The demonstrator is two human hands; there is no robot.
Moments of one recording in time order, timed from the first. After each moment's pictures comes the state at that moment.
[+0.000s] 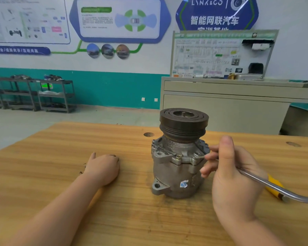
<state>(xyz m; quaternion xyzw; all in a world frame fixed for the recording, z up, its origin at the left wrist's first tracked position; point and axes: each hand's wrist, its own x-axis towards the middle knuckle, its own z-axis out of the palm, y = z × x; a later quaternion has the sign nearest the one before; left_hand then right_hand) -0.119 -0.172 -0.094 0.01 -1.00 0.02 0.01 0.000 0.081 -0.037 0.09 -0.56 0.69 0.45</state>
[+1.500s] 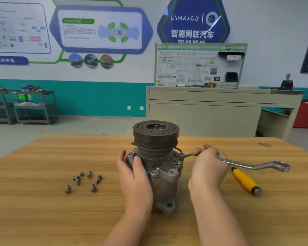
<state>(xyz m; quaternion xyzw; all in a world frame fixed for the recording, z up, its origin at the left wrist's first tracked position) -0.031 -0.031 -0.076 0.03 -0.62 -0.72 0.31 -0.031 0.077 -0.013 -0.23 -0.44 0.79 0.37</state>
